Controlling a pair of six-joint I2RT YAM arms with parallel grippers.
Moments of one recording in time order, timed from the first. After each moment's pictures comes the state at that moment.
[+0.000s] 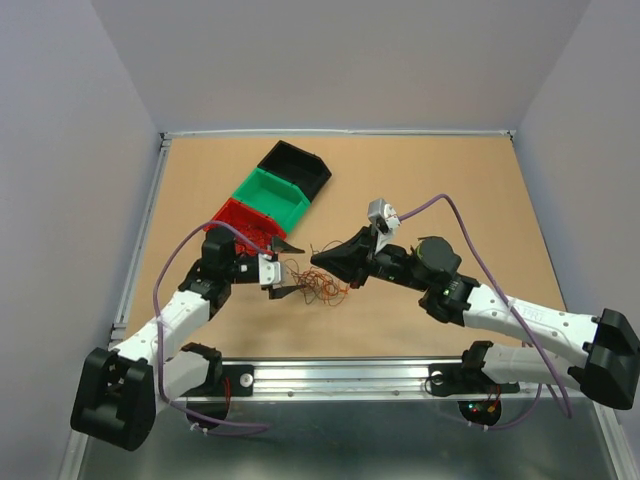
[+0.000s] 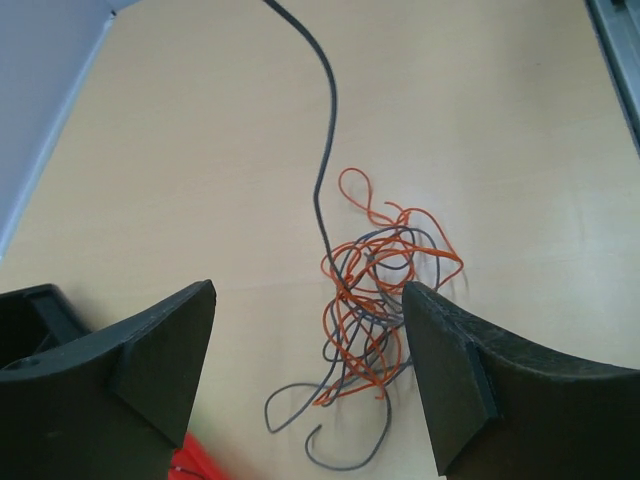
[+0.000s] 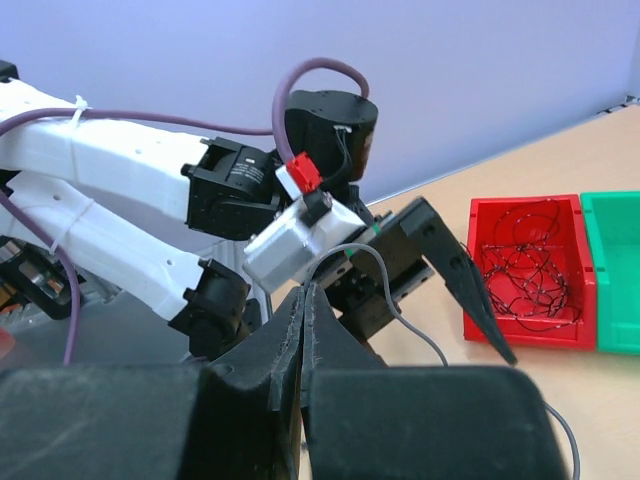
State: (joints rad) left arm -0.31 0.99 0.42 0.18 1.09 0.77; right arm 0.98 1.08 0.70 0.61 -0.32 0.36
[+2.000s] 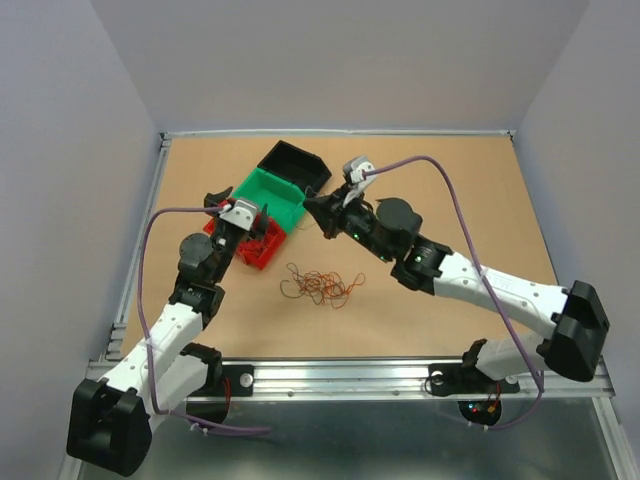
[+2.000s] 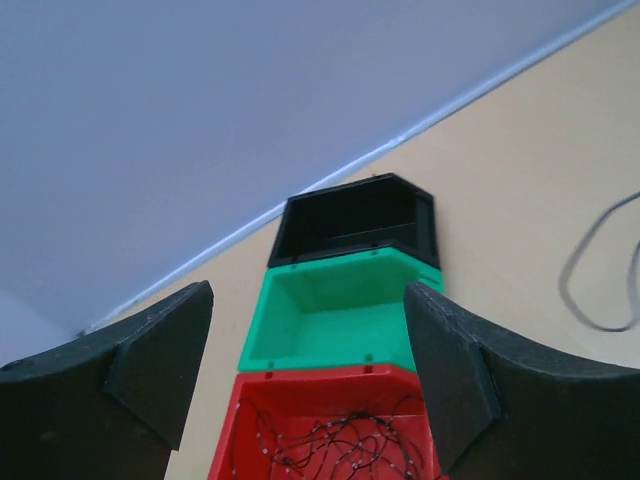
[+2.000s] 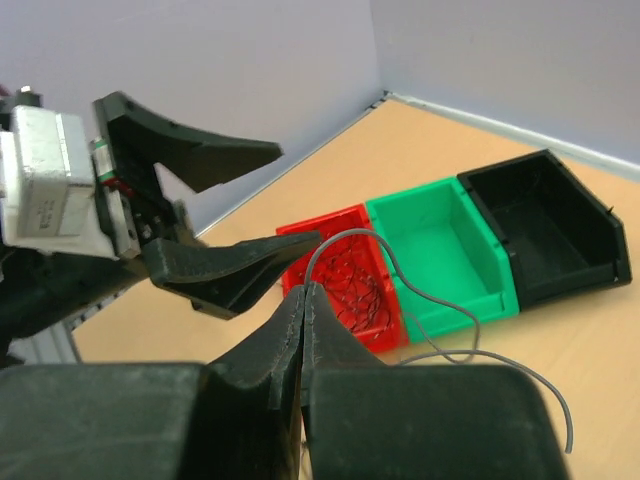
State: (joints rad) left arm -0.34 0.85 0.41 0.58 0.11 0.36; right arm 0.97 1.27 0.99 0.36 0.15 0.22
